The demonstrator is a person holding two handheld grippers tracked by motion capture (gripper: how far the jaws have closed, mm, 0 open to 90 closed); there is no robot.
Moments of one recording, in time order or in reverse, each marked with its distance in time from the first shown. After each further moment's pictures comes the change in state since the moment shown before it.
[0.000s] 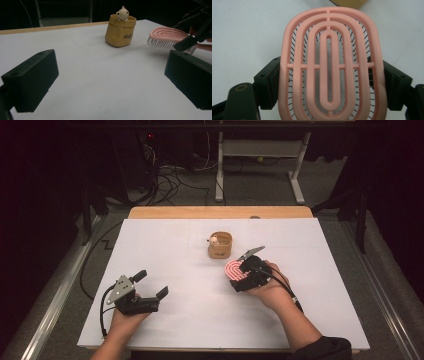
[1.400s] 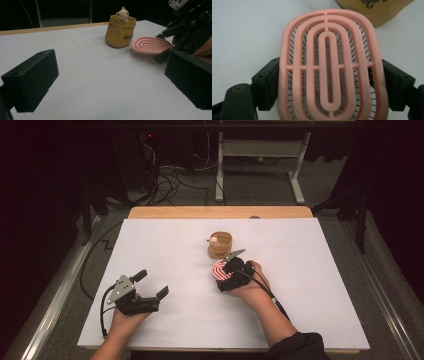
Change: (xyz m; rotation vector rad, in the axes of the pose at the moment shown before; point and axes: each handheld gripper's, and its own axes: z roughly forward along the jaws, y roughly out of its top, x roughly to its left) left arm 0.001 0.000 0.001 -0.006 0.003 -0.003; right arm 0.026 0.020 0.045 -0.021 -0.033 -0.012
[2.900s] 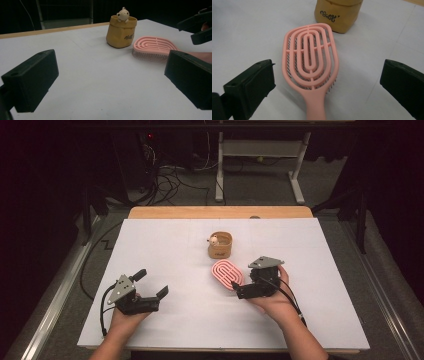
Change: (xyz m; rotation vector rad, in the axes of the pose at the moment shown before) left arm -0.001 0.002 0.000 0.002 0.008 0.024; right arm -0.018 -0.046 -0.060 -0.257 0.009 0.099
